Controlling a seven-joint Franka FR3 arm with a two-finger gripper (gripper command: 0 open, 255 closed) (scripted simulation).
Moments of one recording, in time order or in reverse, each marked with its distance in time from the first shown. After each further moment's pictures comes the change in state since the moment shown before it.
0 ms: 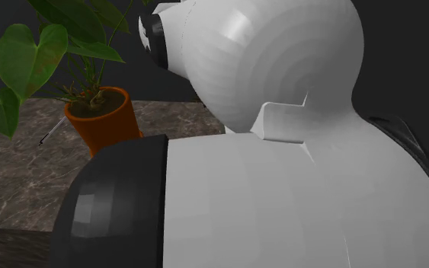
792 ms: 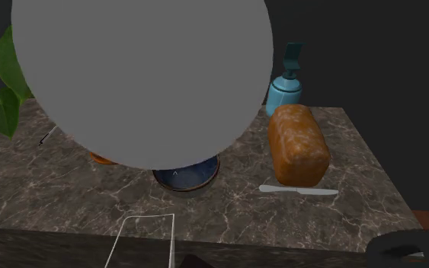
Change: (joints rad) arm -0.035 -0.376 0.041 -0.428 0.183 0.096 -0.017
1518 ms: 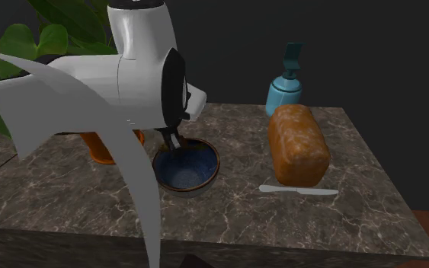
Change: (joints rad) arm 0.058 -0.310 -0.013 -0.340 0.170 0.061 -0.045
